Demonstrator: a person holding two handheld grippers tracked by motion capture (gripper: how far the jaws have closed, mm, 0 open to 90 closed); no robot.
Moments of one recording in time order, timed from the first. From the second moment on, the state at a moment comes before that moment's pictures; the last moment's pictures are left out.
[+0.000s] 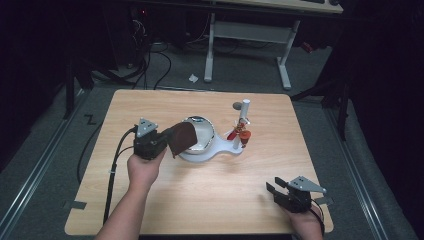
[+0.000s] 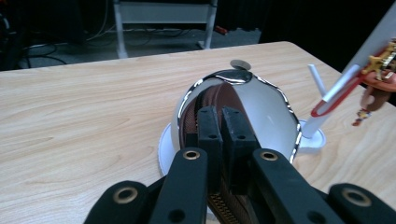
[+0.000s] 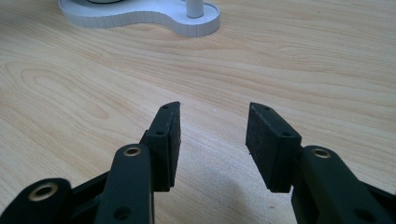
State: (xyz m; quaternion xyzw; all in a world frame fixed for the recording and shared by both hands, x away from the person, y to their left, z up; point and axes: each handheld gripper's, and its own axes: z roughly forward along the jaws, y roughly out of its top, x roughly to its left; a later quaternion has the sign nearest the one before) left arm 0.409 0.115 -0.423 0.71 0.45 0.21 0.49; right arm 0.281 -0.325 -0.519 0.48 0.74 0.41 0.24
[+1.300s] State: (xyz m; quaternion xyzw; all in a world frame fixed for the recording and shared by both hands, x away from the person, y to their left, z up) left arm 0.447 0.067 -0.428 0.72 0.47 0.25 0.44; right arm 0.279 -0.325 -0.518 0.47 0.74 0.41 0.24
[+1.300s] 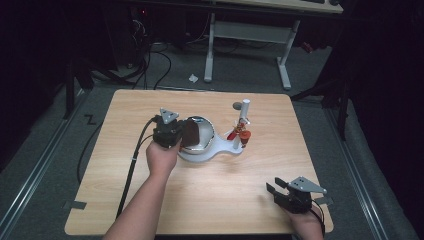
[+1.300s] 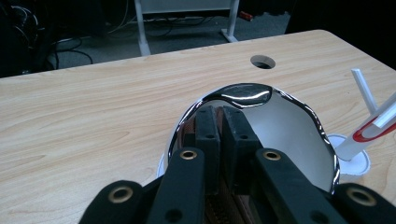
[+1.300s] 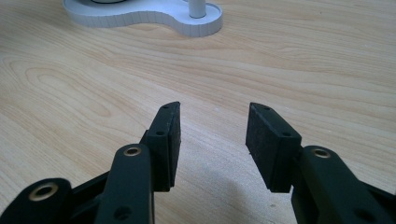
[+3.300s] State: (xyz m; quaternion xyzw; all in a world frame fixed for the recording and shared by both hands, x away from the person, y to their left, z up) left arm 0.387 0.153 -0.464 0.74 0.43 0.18 0.48; right arm 0.281 -0.320 -0.522 0.47 0.75 0.41 0.23
